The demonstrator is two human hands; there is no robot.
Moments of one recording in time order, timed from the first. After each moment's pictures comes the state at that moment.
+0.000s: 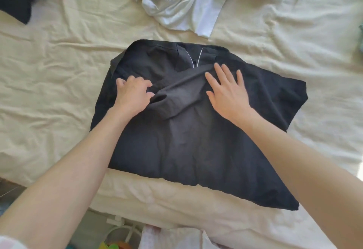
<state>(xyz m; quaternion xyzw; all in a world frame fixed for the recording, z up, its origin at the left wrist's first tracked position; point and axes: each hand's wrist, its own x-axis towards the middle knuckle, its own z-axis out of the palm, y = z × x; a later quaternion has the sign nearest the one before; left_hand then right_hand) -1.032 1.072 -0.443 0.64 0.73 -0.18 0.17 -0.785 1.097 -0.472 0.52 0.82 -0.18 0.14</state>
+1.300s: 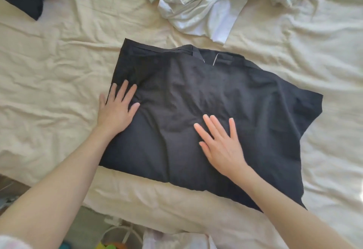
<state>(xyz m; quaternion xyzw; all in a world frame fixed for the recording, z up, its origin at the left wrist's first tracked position) -1.116 1.015 -0.481 0.62 0.75 -0.19 0.17 -0.802 0.989 -0.475 0.45 0.86 -0.19 0.11</state>
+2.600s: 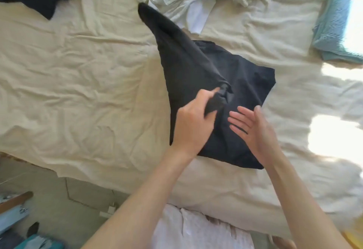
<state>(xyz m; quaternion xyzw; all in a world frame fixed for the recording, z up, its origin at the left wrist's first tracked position) -0.860 0.948 -0.317 0.57 0.67 0.40 0.27 -0.691 0.959 -0.375 0.62 0.15 -0.71 -0.31</state>
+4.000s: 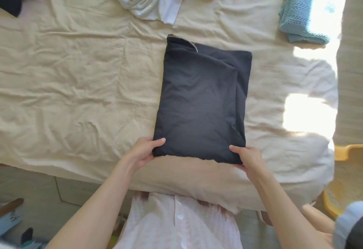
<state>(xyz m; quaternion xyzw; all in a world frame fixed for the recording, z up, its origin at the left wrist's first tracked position) -0.920 0.858 -0.407 0.01 0.68 0.17 0.71 -0.632 0.865 -0.397 0.79 0.05 -0.59 -0.14</state>
